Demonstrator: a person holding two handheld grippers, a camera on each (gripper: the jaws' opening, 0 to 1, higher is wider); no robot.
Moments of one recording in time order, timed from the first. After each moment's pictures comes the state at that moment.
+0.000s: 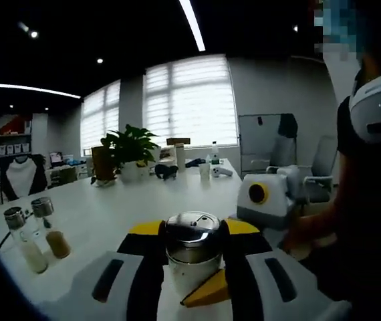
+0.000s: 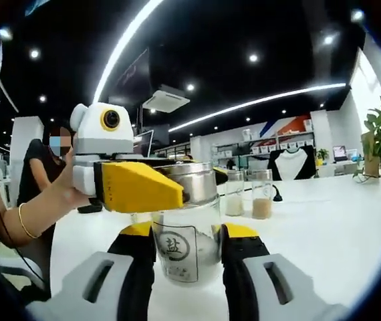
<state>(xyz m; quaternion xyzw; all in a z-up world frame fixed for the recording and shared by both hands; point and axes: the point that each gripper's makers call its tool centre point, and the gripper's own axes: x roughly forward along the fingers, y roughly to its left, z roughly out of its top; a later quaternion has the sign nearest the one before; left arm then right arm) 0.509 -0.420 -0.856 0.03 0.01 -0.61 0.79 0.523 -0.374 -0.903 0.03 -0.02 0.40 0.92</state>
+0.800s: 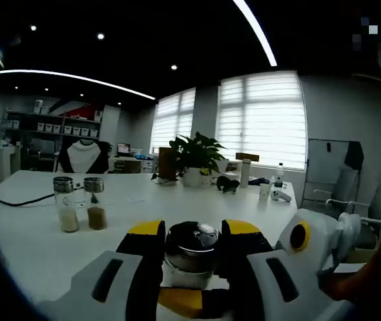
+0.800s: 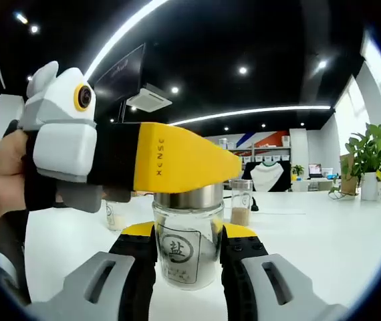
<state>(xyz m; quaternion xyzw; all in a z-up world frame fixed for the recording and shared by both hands) 0.523 -0.407 -0.845 -0.05 0.01 -0.39 0.92 0.535 -0.369 -0.901 -0.01 -0.04 0.31 0.95</state>
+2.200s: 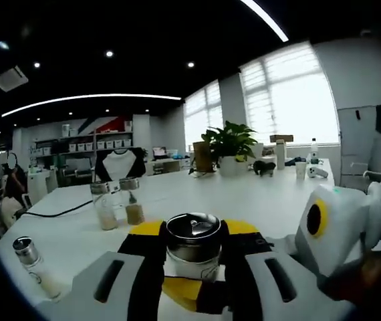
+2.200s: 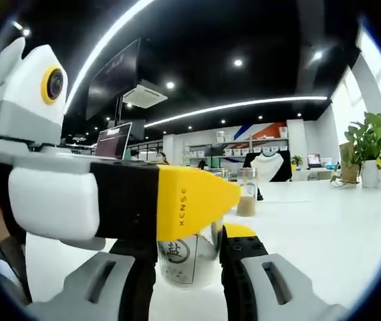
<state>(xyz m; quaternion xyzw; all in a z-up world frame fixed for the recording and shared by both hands) 0.520 -0.387 -0.871 0.04 0.01 -0.30 0.95 0.533 -0.358 -0.916 0.01 -0.02 0.31 0.95</state>
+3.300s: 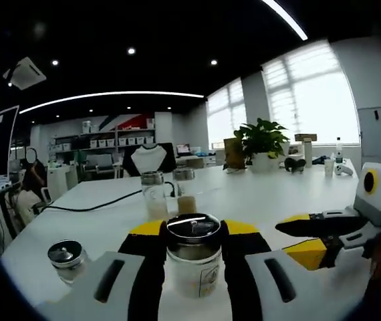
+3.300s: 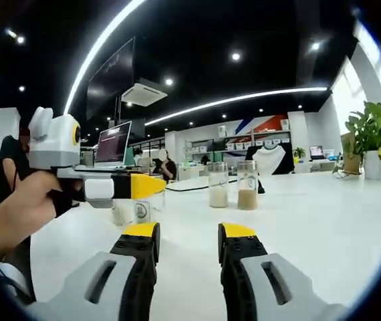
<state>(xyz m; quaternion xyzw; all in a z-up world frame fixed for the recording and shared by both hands) 0.575 -0.276 -0.885 0.03 0.02 -0.21 0.98 0.535 -0.362 -0.921 0.02 0.00 0.32 0.95</state>
